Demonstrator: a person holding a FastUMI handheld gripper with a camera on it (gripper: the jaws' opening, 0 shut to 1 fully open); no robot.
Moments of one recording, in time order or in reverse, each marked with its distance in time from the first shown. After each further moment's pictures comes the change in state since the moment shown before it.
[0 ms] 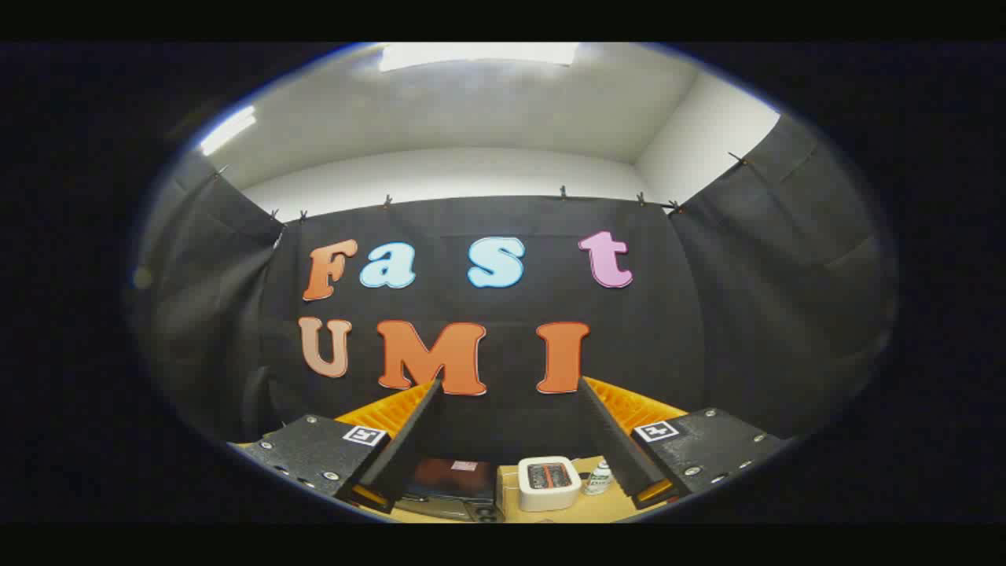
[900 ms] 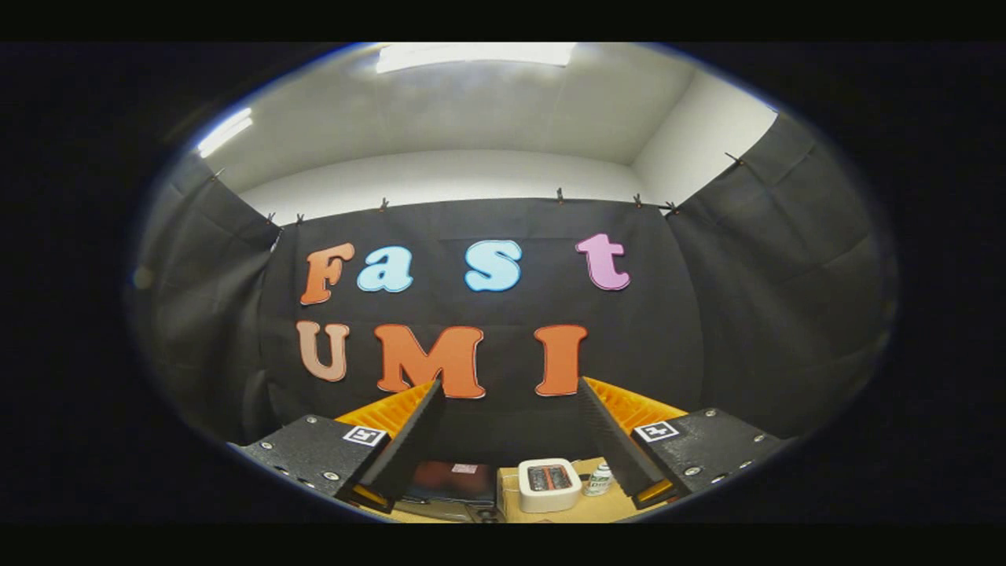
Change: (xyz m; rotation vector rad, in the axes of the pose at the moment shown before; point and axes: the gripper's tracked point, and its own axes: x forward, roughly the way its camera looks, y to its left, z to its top) arm -0.001 -0.005 0.001 0.008 0.015 -0.010
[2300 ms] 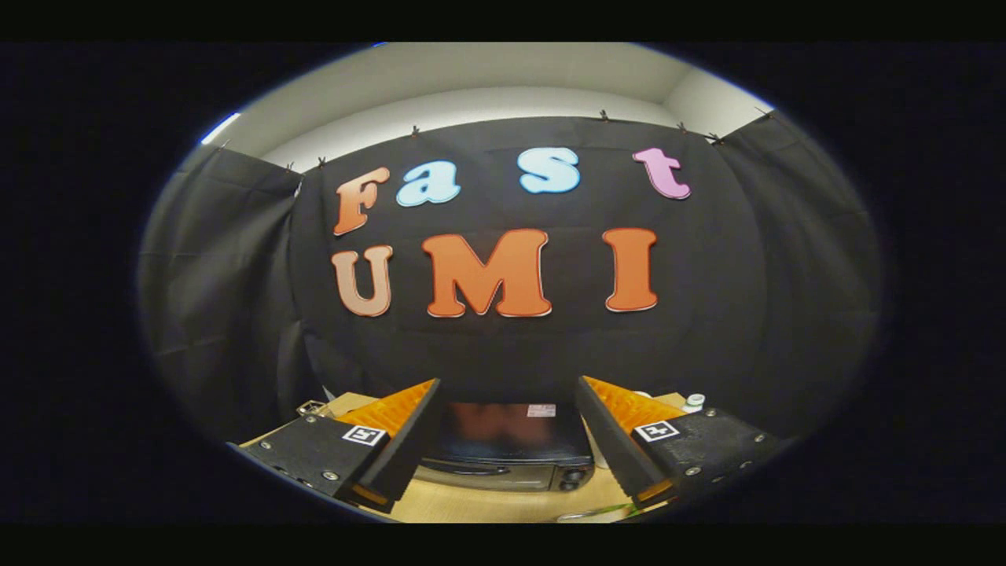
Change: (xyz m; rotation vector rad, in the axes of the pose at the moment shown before) arm 0.013 0.134 -0.175 0.034 0.369 0.140
